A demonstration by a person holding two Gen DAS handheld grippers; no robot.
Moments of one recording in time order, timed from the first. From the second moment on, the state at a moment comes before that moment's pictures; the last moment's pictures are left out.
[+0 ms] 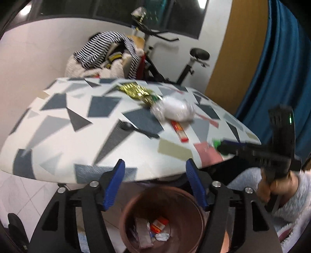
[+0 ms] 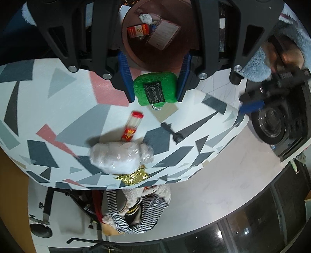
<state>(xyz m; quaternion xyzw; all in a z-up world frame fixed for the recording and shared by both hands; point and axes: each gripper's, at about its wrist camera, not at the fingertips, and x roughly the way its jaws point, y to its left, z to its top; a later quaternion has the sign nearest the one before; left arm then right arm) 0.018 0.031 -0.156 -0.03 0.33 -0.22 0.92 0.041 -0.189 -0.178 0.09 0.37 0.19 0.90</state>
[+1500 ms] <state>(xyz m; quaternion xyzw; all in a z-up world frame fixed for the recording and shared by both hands) 0.007 0.064 -0.184 -0.01 0.32 -0.13 0.94 0.031 -0.108 -0.309 -0.01 0.54 0.19 0.82</state>
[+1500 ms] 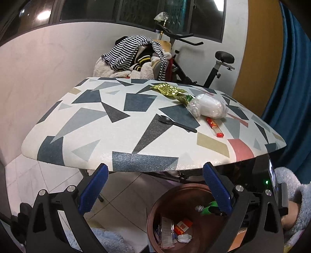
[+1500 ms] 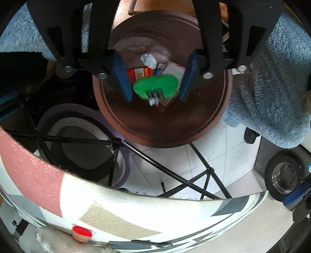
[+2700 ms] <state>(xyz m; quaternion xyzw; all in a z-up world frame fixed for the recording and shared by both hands) 0.041 0.068 -0.152 -0.03 0.31 -0.11 0.94 0.071 -0.167 -0.206 0.02 0.39 0.16 0.91</state>
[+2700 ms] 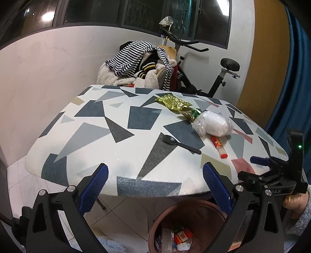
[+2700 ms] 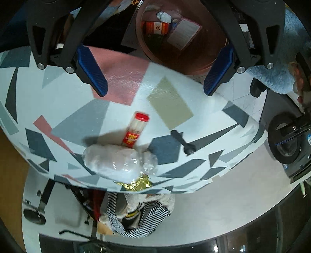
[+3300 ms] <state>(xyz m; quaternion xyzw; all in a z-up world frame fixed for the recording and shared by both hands) 0.112 0.068 -0.163 -0.17 0.39 -0.08 0.90 0.173 -0.161 -0.217 0.00 0.43 0.08 0.90</state>
